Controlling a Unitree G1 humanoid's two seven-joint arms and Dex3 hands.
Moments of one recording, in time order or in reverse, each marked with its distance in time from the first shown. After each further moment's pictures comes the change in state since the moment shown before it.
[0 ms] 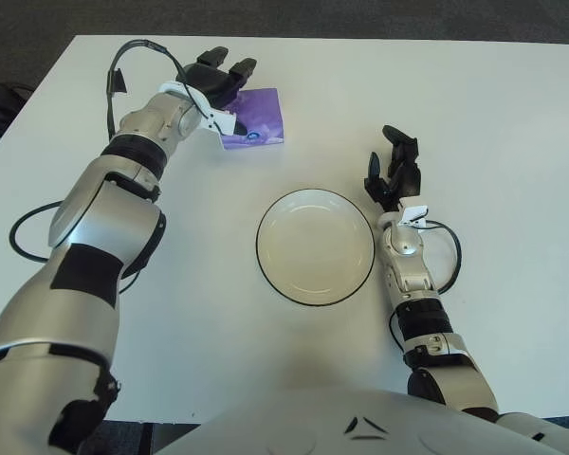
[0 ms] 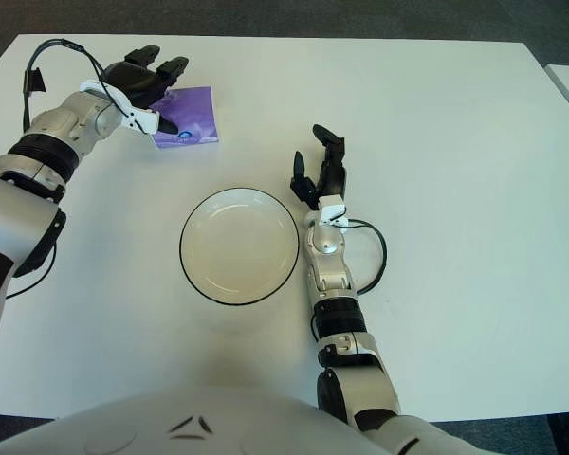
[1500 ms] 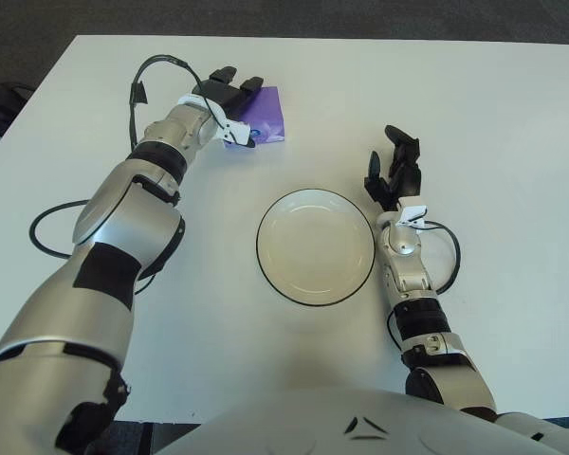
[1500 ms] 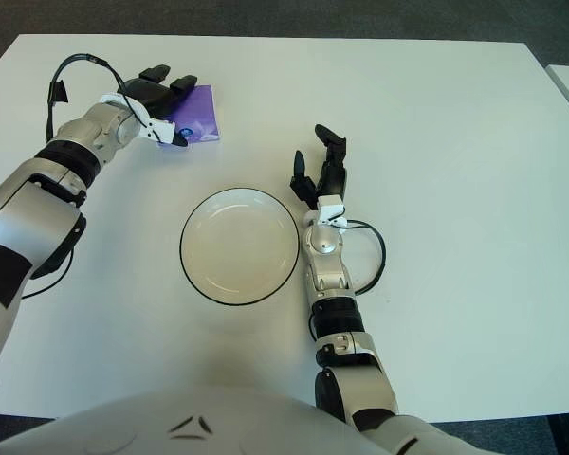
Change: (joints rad) left arm -0.002 -0.080 -0.063 0.062 -0.013 0.077 -0.033; right arm -0.003 0.012 -0.002 0.004 -0.007 0.000 -0.038
